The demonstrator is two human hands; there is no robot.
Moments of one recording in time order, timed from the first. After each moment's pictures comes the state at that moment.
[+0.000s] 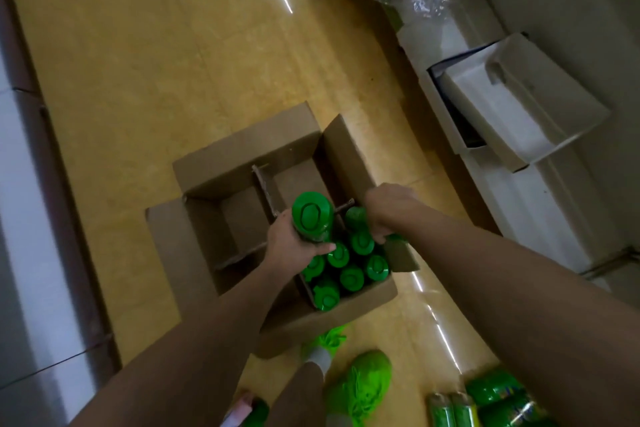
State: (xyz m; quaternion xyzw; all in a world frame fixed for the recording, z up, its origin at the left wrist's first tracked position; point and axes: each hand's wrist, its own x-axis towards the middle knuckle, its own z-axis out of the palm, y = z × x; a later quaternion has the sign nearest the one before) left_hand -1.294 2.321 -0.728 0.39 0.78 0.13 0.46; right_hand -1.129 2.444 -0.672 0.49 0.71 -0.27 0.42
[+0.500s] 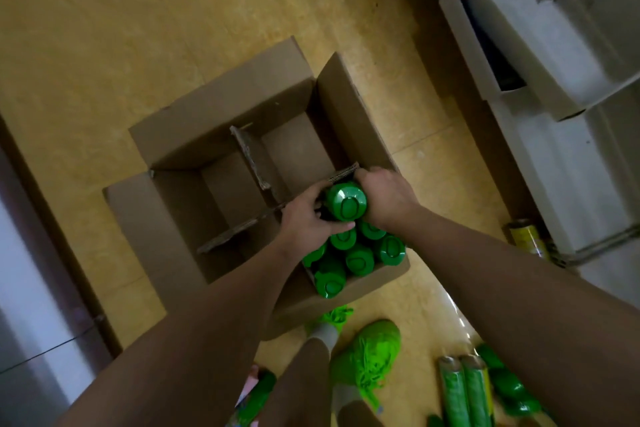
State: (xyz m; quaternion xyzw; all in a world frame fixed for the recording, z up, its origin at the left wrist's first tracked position) left_hand -1.275 2.335 -0.818 0.35 0.72 0.11 0.59; right_hand -1.121 2.413 -0.798 0.51 0.76 -0.33 0.24
